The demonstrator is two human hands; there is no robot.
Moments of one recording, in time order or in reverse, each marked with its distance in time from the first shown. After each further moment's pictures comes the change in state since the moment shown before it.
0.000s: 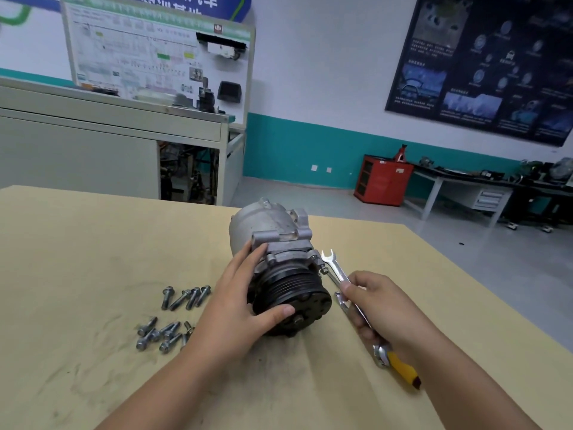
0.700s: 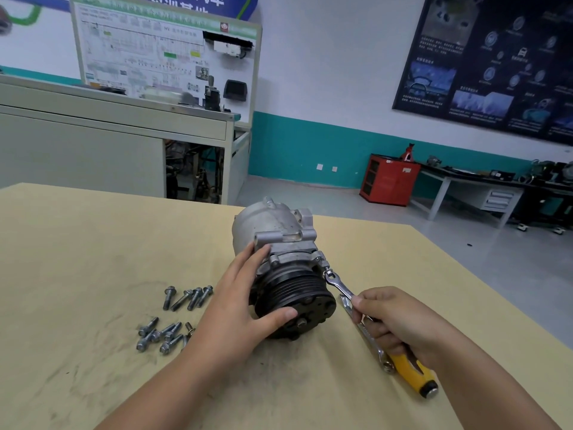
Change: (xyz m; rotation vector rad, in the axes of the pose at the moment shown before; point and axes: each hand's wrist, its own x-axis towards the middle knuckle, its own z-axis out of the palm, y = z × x) left_hand -0.001 0.004 -0.003 -0.021 -0.003 -0.055; right_hand 0.010 0.009 -0.019 -0.003 -0.207 0.117
